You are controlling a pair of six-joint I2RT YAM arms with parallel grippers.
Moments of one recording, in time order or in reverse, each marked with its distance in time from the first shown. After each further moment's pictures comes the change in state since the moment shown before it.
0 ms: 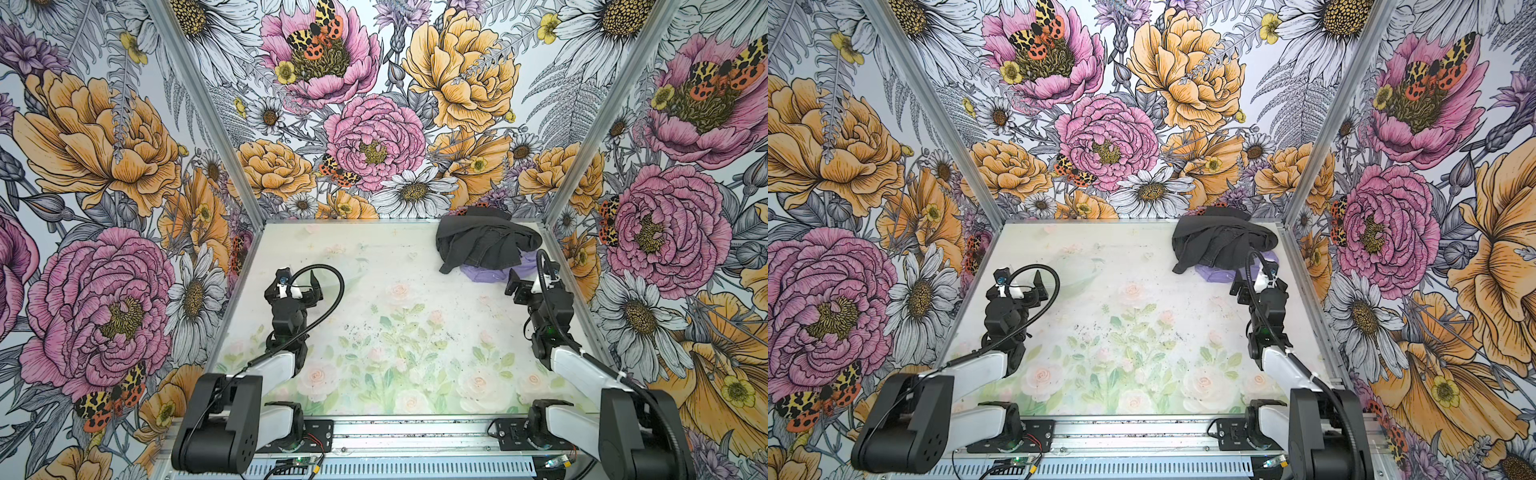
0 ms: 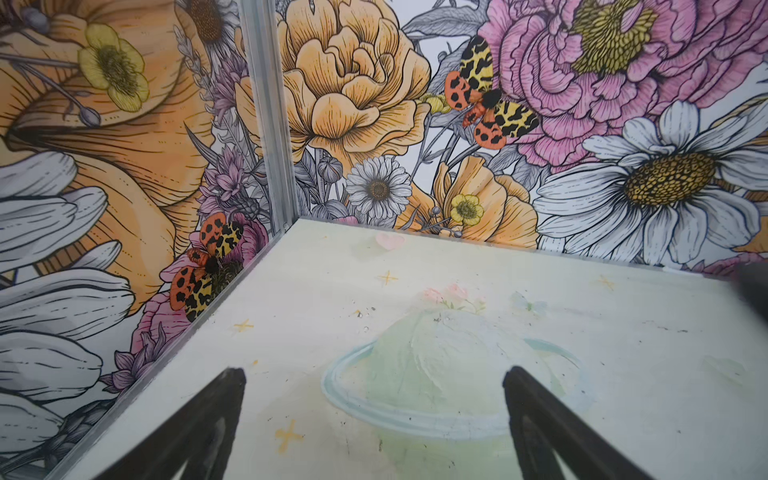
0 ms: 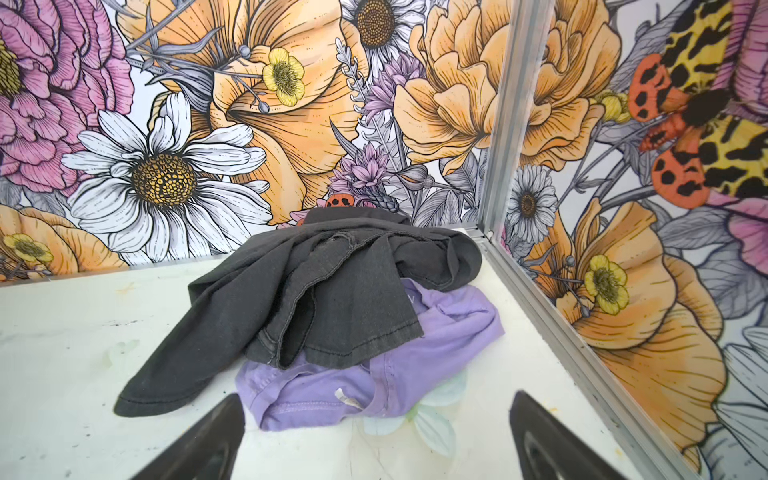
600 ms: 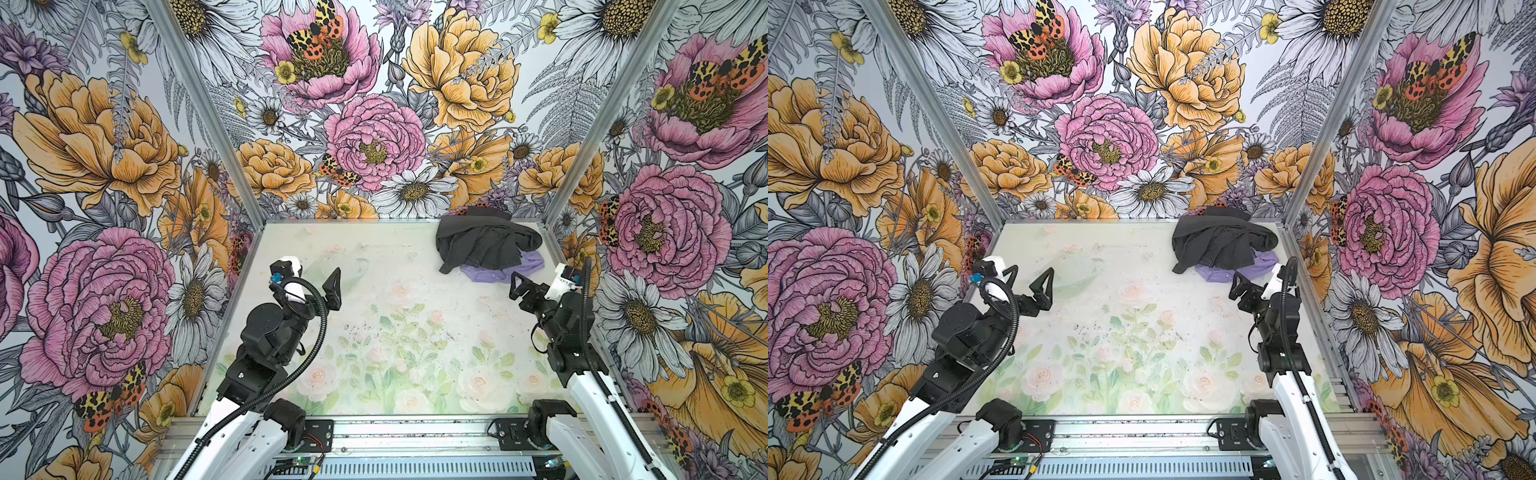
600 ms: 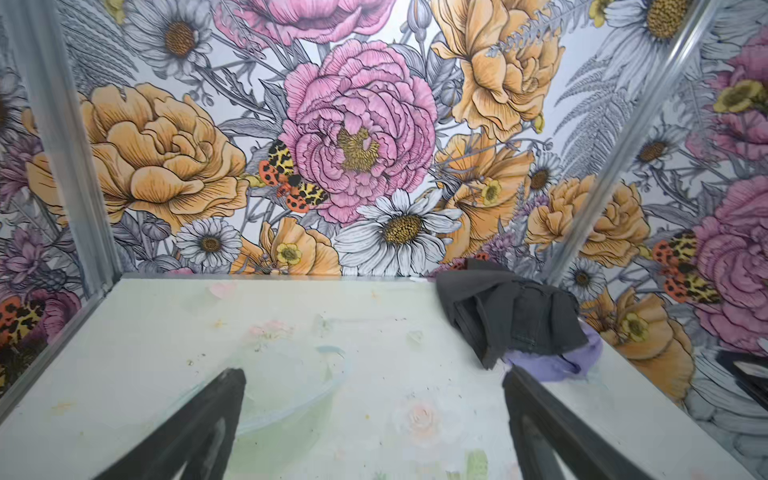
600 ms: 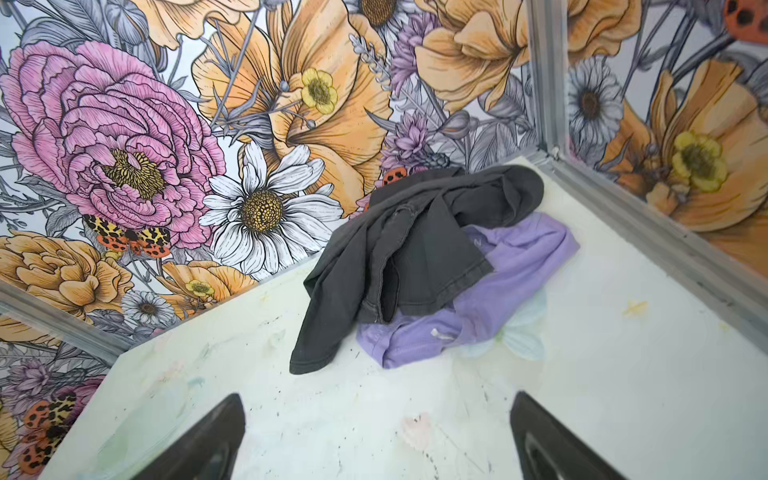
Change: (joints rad) left arm -0.333 -0.603 0.415 -1.012 0.157 -0.132; right arm -0.002 -0.307 0.079 -0.517 -0.173 0.384
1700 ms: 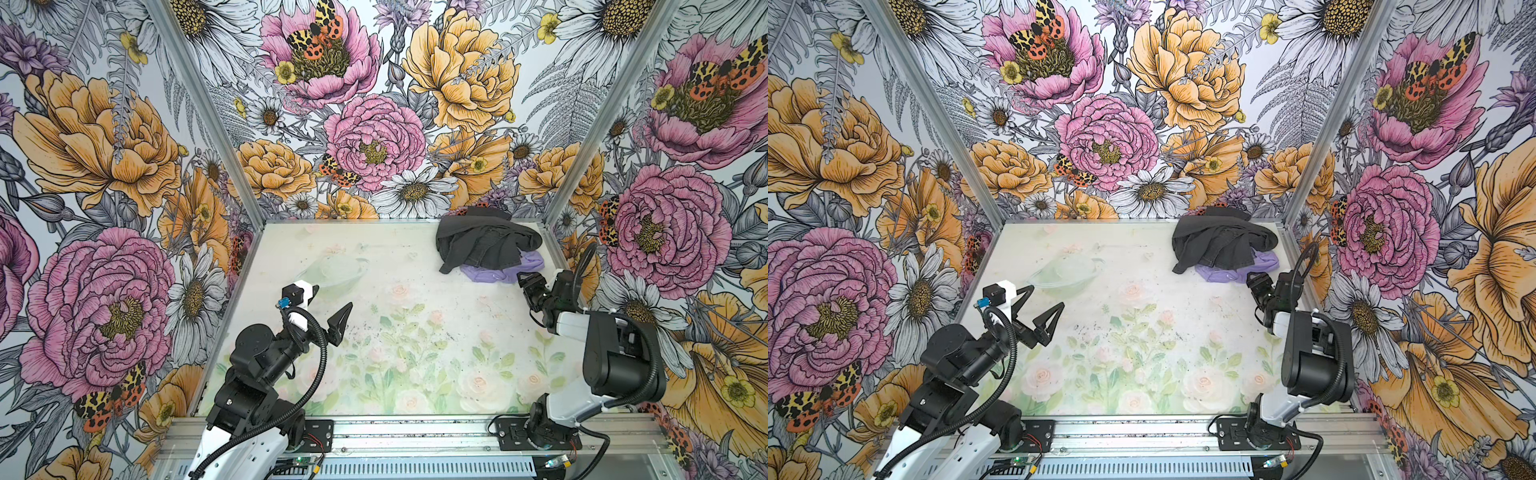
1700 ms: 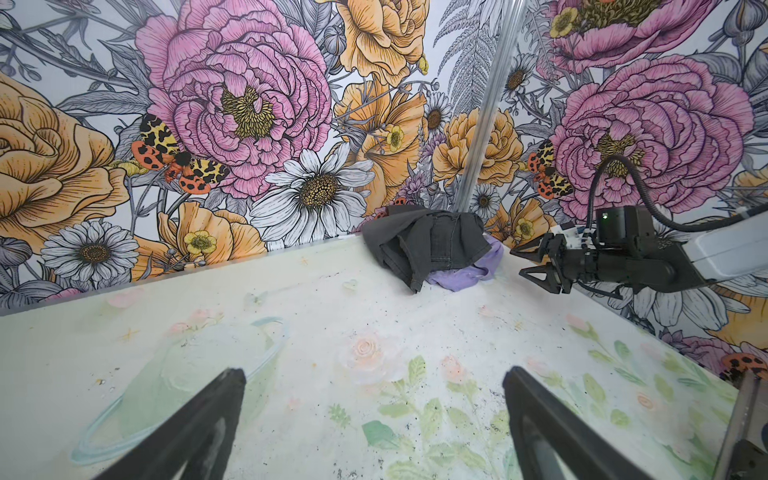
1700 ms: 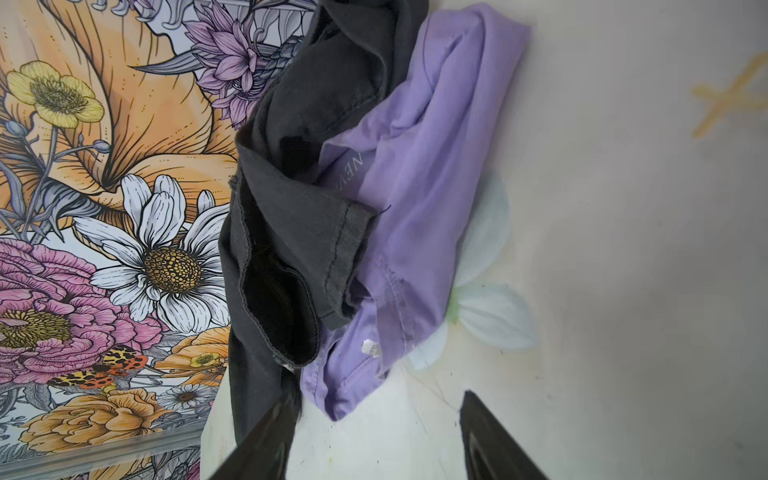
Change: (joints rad) left arm 0.077 -0.171 -0.085 -0.098 0.343 0.087; right arm -0.253 0.860 0.153 0.452 -0.290 0.437
